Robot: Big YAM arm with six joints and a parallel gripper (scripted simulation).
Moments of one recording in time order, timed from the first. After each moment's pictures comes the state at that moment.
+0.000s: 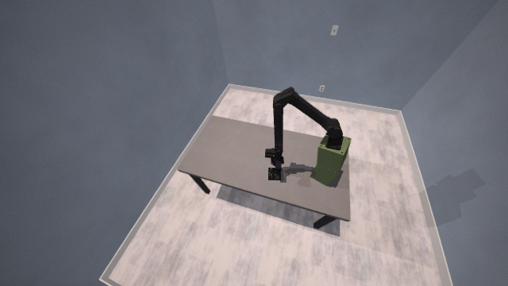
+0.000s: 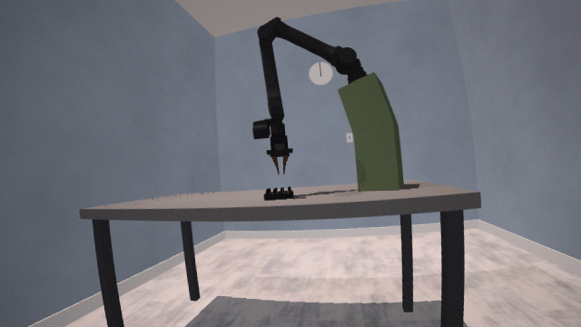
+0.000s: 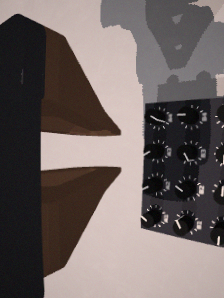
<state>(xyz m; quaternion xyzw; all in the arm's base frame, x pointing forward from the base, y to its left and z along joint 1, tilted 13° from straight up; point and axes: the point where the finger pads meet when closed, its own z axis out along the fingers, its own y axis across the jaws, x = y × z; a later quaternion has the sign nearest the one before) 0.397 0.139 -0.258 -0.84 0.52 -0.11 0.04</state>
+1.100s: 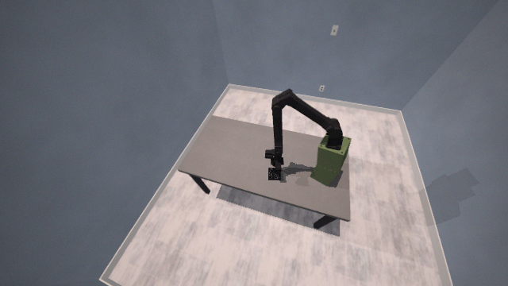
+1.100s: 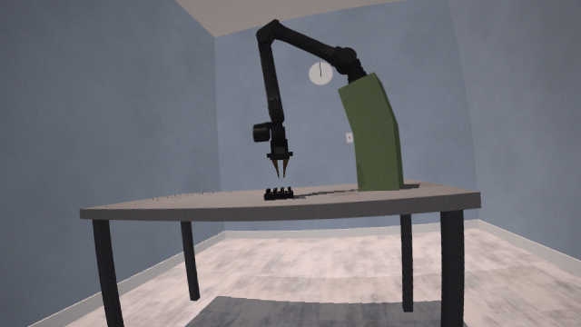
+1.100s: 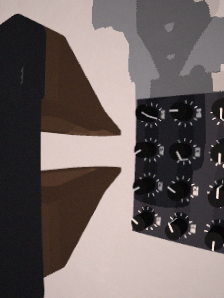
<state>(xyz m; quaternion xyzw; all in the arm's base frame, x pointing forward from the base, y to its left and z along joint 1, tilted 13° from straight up) 0.401 0.140 -0.271 -0.84 0.52 -0.11 0.05</state>
